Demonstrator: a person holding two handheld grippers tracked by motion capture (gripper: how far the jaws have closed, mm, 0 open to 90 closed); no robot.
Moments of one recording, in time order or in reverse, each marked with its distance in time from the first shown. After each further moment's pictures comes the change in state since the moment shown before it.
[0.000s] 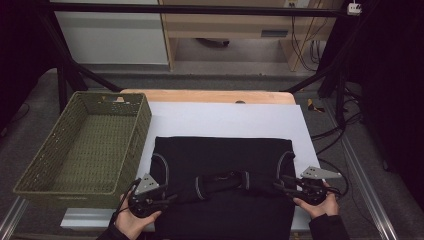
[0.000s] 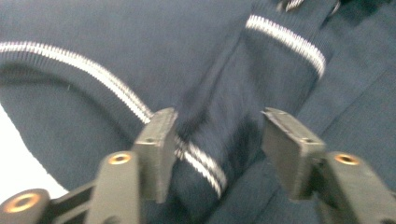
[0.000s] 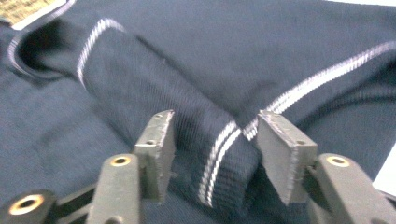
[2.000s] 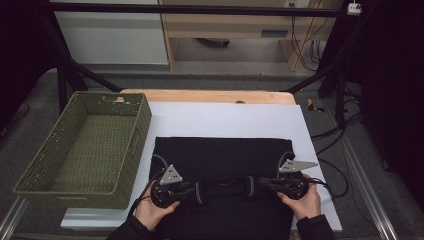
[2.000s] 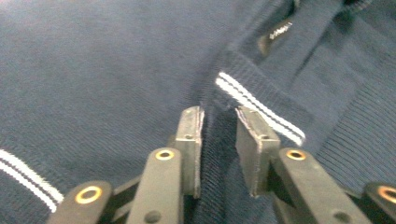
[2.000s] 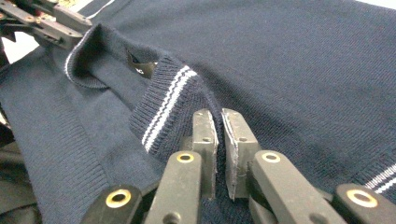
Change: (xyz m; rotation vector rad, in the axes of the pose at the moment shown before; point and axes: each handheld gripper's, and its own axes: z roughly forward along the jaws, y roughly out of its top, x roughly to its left) left arm -0.024 0.033 0.039 0.071 -0.103 0.099; right arm 0.037 0.034 0.026 0.125 0.120 -0.066
